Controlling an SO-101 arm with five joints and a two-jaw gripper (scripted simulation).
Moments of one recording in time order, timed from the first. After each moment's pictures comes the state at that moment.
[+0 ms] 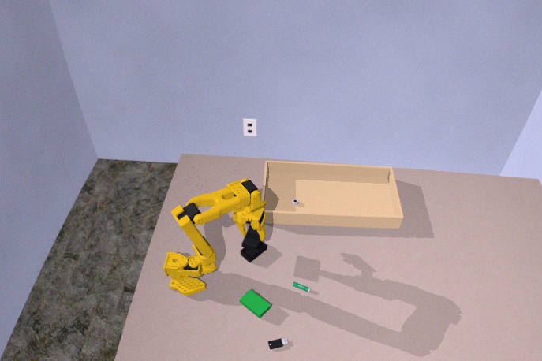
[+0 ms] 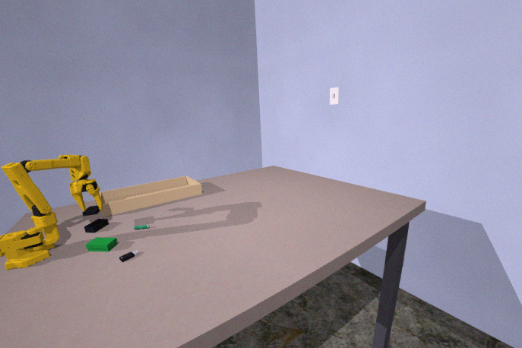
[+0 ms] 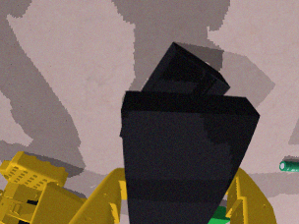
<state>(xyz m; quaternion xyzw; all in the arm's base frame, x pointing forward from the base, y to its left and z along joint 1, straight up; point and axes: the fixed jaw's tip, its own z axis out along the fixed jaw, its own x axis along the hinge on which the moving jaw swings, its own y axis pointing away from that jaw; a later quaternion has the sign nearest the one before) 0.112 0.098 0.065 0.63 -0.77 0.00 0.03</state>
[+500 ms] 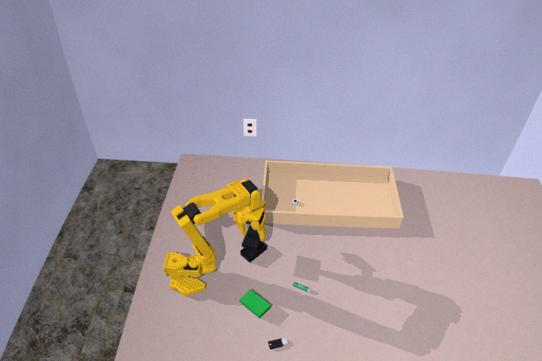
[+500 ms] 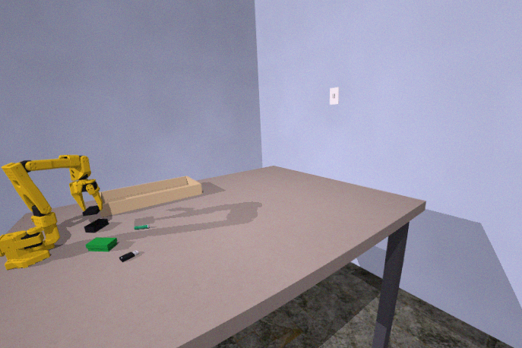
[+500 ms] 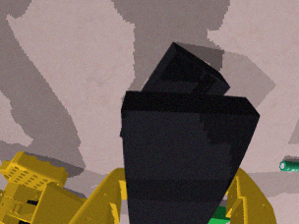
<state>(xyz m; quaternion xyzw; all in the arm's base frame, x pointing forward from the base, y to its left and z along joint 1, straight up) 0.112 0.098 0.065 0.63 -0.77 0.00 0.03</state>
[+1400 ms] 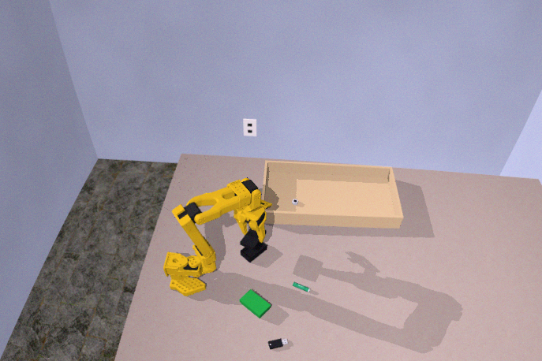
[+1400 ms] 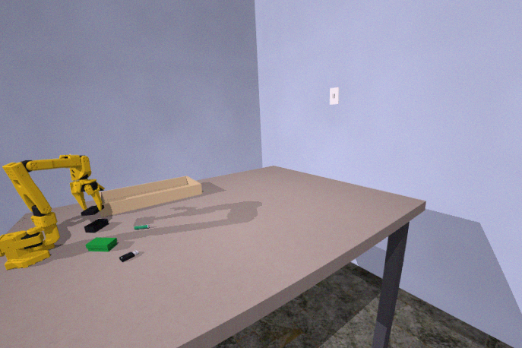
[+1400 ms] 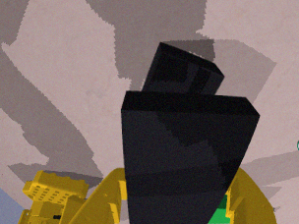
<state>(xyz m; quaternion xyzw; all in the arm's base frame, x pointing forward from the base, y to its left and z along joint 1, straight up) 0.113 0.102 0.065 0.55 -0.83 0.00 0.03</state>
